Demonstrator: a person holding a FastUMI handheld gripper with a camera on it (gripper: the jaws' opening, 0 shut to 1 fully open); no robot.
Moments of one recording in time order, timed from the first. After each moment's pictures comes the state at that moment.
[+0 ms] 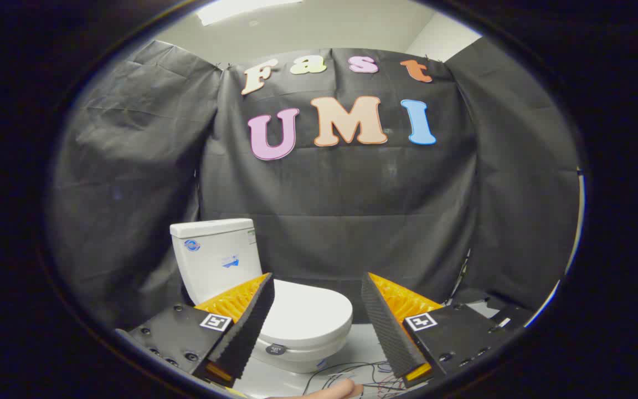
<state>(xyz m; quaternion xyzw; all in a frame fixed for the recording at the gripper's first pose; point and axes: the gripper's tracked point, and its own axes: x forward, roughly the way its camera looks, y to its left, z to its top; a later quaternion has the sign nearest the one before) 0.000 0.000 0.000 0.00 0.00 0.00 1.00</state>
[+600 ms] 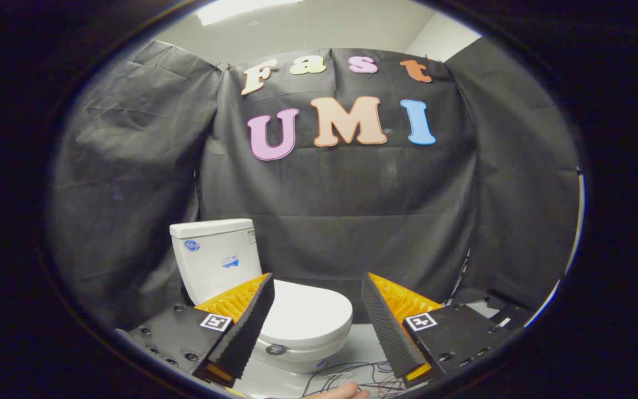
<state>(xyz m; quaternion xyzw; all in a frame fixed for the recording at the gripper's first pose) 0.000 0.001 -0.001 0.00 0.00 0.00 1.00</state>
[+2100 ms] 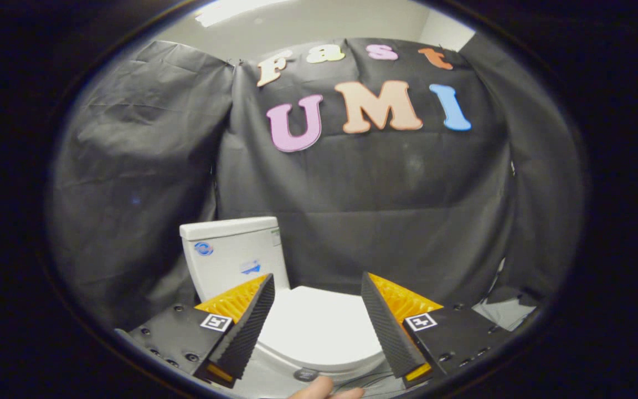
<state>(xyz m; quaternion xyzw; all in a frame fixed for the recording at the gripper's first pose) 0.107 0.097 -0.051 0.04 0.01 0.08 1.00</state>
